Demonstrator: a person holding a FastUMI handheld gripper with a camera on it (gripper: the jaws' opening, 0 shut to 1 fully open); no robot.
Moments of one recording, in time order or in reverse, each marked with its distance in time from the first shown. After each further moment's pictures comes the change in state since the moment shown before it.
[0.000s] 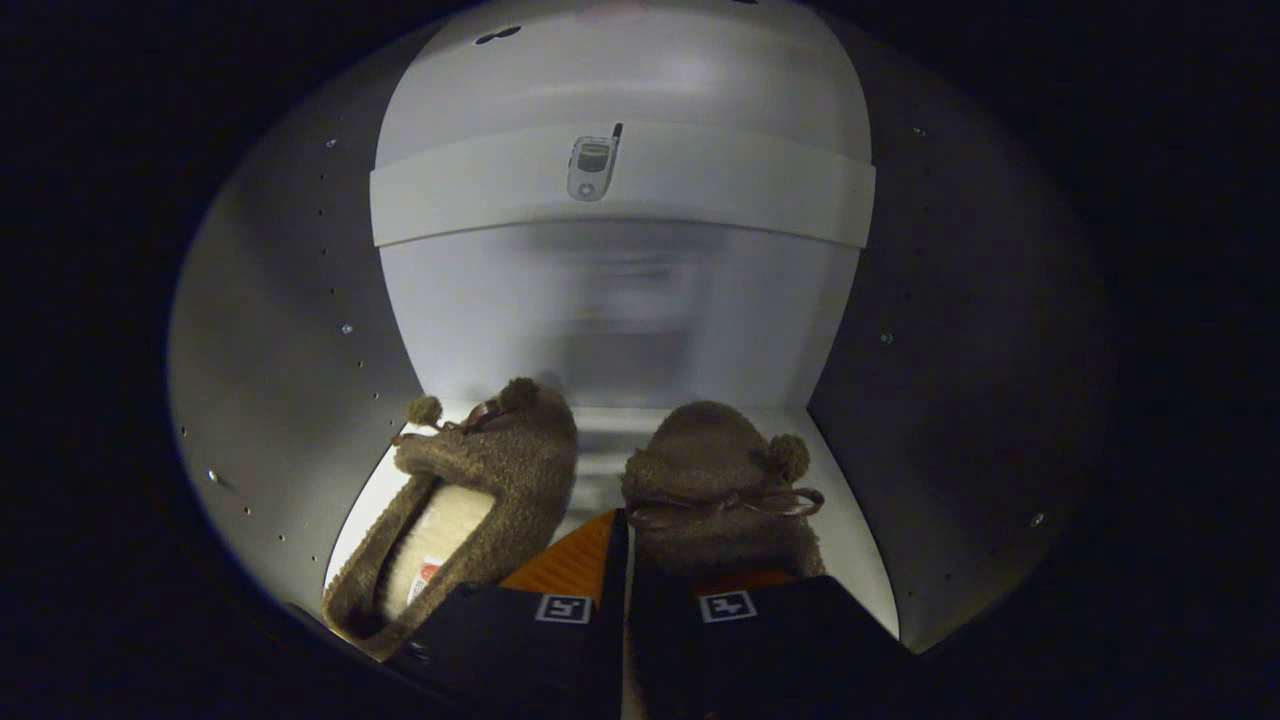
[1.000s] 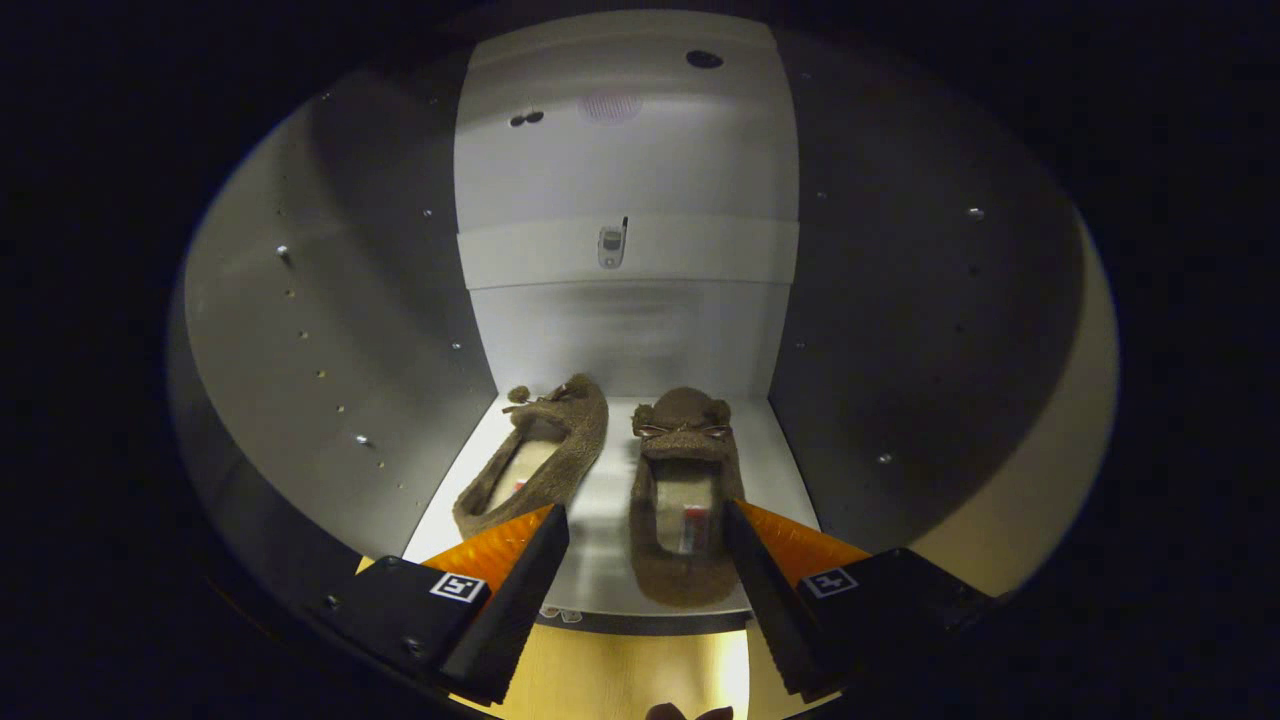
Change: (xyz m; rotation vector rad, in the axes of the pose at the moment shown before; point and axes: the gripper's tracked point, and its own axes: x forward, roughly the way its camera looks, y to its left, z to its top) arm -0.151 -0.009 0.004 0.037 -0.075 0.084
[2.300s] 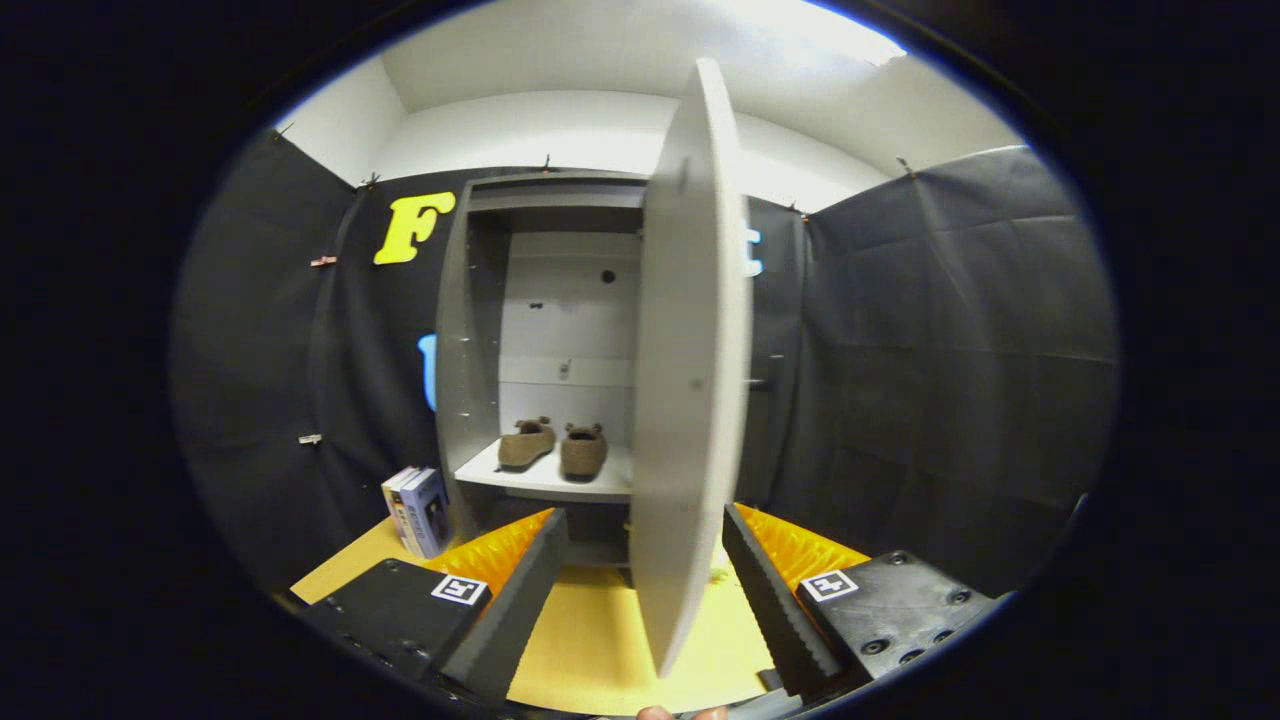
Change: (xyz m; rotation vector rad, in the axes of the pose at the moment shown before) arm -0.424 -0.123 -0.127 -0.005 -0.482 -0.186
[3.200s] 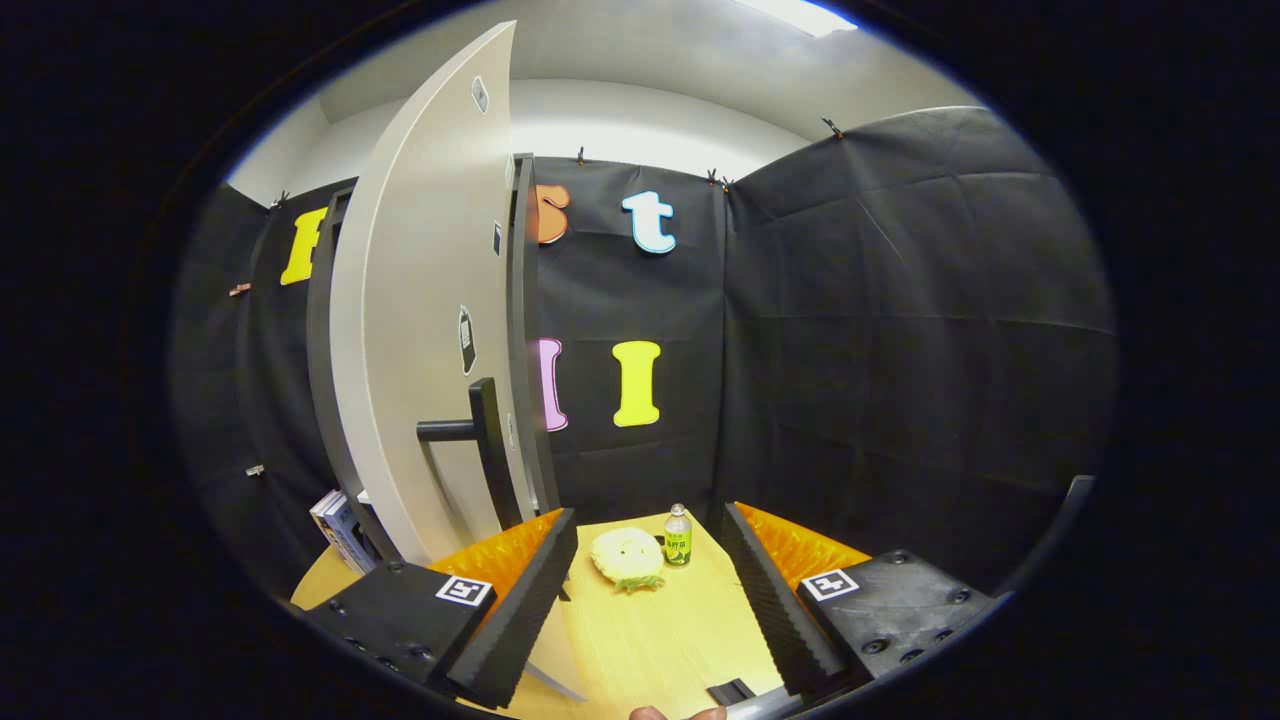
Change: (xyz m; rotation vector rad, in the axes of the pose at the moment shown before) arm 0.091 -0.102 0.007 0.065 0.067 -0.130
